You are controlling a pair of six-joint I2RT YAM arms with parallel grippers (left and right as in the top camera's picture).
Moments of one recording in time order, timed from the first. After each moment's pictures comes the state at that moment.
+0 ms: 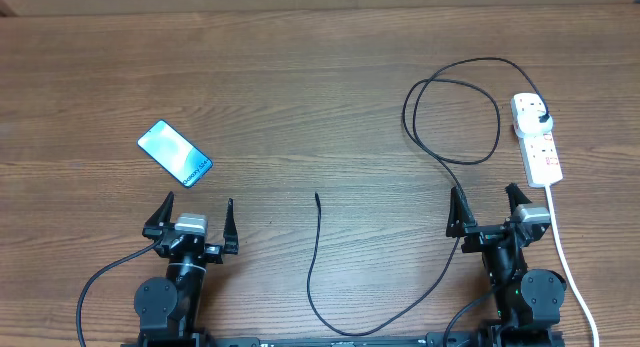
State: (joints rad) left arm 0.02 0.01 0.01 -0.07 0.12 0.10; right arm 0.00 0.01 0.02 -0.03 -0.11 0.15
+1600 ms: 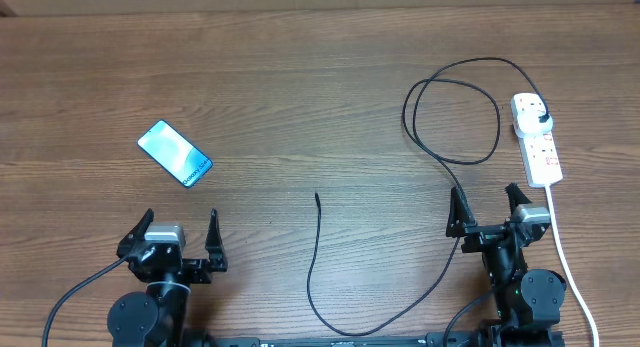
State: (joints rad) left arm 0.02 0.03 0.38 -0.56 0.05 -0.01; right arm 0.00 0.01 0.02 -0.03 -0.11 0.15
